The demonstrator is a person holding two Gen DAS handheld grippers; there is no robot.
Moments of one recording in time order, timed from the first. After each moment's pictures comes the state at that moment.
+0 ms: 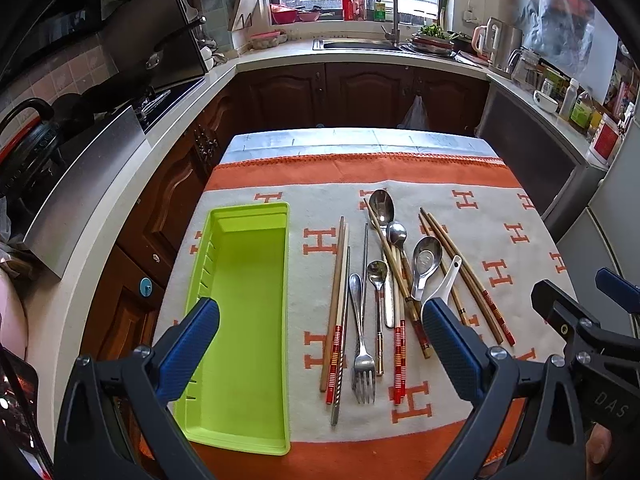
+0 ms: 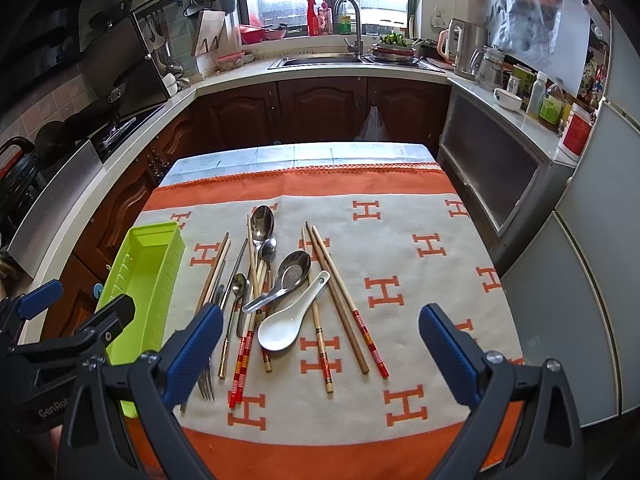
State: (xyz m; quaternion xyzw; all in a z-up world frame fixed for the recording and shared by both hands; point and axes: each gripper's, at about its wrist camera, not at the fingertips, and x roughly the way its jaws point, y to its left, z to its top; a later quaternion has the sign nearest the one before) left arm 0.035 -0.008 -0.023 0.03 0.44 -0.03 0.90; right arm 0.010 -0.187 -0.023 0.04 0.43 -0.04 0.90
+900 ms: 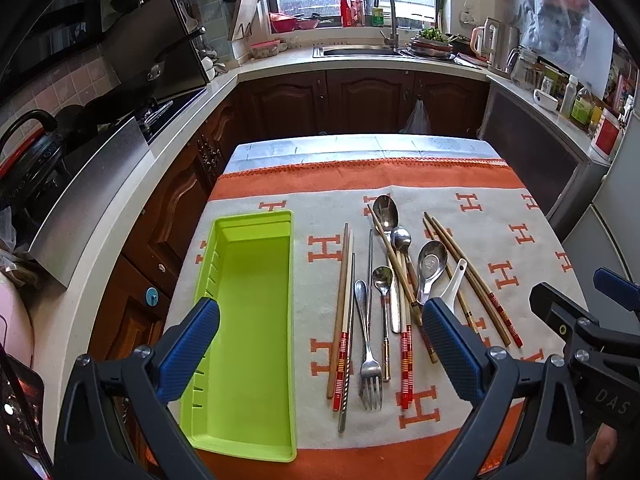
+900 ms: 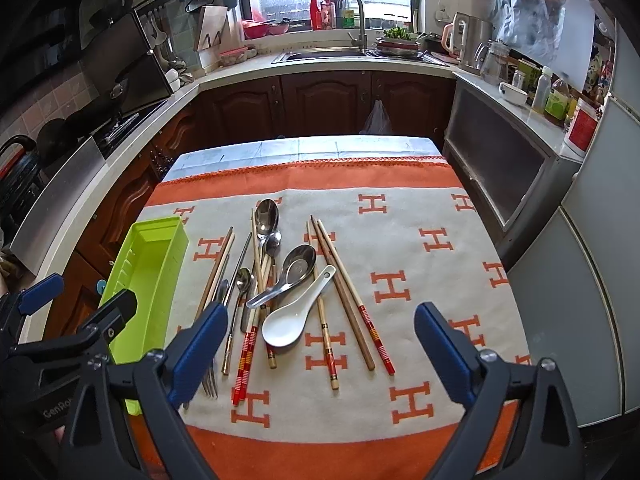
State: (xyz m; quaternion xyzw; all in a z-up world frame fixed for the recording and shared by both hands) left arm 0.032 -0.009 -0.021 0.05 0.42 -0.02 0.91; right arm 0.012 -0.184 -0.032 0.04 0.44 -0.03 0.90
